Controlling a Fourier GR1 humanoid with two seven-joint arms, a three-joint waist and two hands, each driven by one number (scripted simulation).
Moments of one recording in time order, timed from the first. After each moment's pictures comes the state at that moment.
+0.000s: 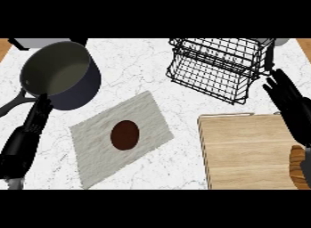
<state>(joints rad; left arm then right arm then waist) 0.03 0.50 -0.18 -1.56 0.24 0.21 -0.15 -0.17 -0.45 0.03 -1.46 -0.46 0.07 0.04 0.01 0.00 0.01</state>
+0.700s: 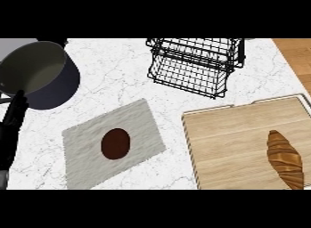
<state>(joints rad) 0.01 0.55 -0.11 -1.50 0.16 0.31 -0.04 0.17 -0.63 -0.27 -1.58 -0.13 -0.44 0.10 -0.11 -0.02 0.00</state>
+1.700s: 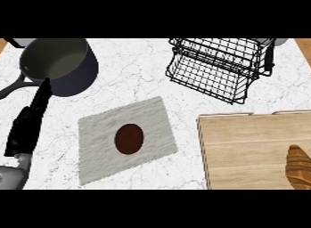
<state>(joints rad) -0.13 0.49 -0.19 -1.47 0.08 0.31 0.05 0.48 -1.08 -0.20 -2.26 0.08 -0.18 1.07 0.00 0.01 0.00</state>
